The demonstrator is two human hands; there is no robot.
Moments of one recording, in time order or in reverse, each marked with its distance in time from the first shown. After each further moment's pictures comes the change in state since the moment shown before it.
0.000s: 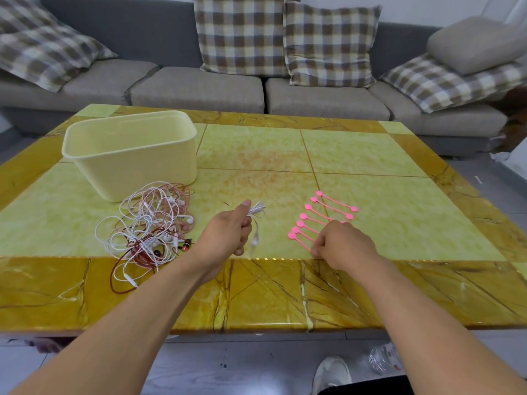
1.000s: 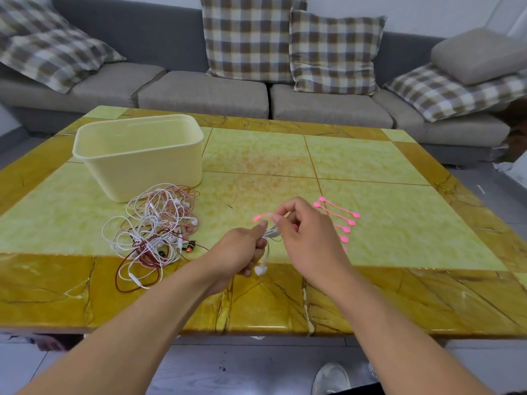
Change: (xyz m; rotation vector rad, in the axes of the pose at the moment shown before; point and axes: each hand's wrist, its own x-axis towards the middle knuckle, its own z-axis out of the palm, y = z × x) left_hand -0.015 0.002 0.011 0.053 -0.112 -0.178; right_hand -0.050 -0.067 -0.018 0.730 0.326 -0.403
